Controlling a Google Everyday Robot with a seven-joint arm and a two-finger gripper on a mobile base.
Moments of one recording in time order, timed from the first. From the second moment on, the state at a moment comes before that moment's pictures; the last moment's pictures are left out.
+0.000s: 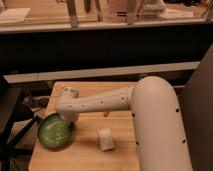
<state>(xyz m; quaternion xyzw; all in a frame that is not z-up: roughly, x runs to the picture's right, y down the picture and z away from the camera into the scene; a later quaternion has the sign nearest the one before) -0.187 0.178 0.845 -0.11 -0.26 -0.76 0.59</state>
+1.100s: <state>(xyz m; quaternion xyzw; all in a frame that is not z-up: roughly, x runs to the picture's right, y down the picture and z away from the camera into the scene) -0.160 0.138 0.821 -0.11 -0.25 -0.78 0.56</state>
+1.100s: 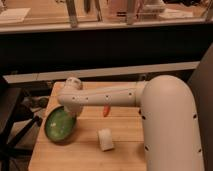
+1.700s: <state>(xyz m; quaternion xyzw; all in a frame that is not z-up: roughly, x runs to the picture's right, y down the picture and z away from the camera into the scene) -0.154 0.128 0.817 -0.09 -0.24 -0.80 0.54</state>
